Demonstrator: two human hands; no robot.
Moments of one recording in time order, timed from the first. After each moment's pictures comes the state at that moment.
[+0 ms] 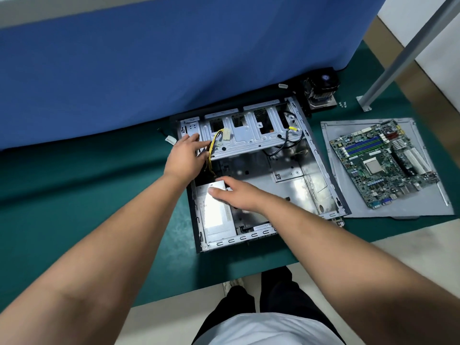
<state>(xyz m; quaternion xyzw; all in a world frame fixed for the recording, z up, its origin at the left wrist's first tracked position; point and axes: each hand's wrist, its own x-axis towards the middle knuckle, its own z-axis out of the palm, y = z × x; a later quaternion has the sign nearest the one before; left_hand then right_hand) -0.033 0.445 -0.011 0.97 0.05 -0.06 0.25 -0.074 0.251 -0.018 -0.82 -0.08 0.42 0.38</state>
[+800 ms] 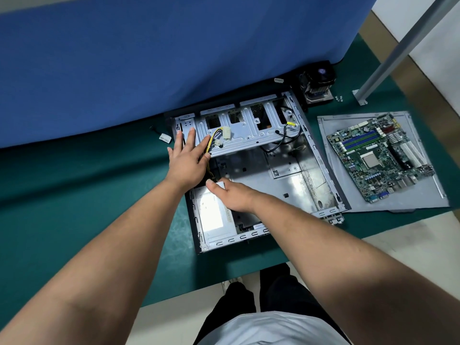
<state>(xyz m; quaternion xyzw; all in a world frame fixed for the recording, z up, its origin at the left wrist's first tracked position) -0.045 0.440 -0.030 0.96 0.04 -0.11 0.26 -0.071 0.266 -0.042 -0.85 -0.07 0.43 0.30</state>
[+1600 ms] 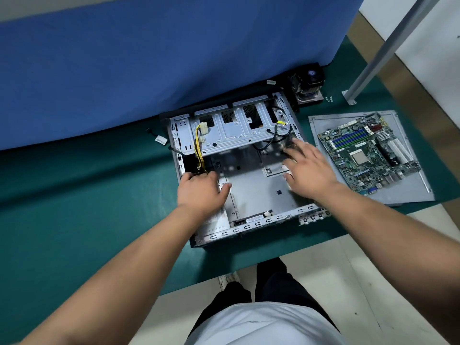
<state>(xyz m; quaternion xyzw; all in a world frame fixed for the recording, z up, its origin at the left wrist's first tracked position) -0.115 0.381 -0.019 0.99 -0.01 -0.13 0.06 -0.050 0.092 -0.013 -0.97 -0.22 0.08 -0.10</state>
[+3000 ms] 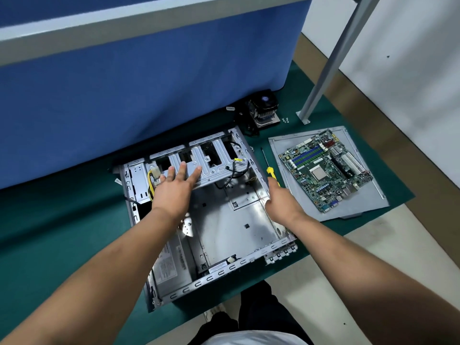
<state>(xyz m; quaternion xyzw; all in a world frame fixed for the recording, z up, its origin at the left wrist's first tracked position) -0.028 0.356 -0.019 0.99 -0.08 -0.13 -0.02 -0.063 0.077 -0.004 -0.95 0.07 0.22 0.23</state>
